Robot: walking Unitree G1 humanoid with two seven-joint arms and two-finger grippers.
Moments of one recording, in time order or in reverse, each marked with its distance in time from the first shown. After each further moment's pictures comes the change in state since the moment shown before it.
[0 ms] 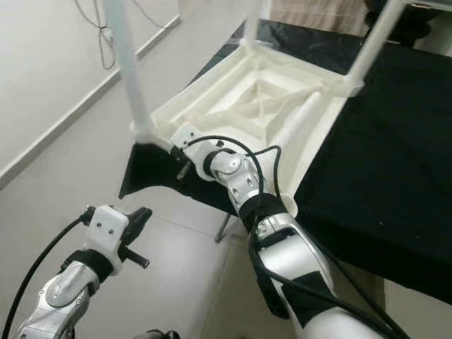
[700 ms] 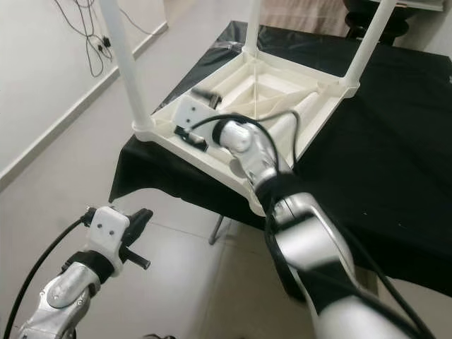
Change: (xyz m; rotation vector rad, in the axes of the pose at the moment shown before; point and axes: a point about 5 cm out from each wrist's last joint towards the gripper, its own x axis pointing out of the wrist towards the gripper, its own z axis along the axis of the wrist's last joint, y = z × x) left arm 0.001 0.000 0.002 -0.002 -0.004 0.000; right arm -0.034 -0.008 0.019 -0.075 -0.274 0.342
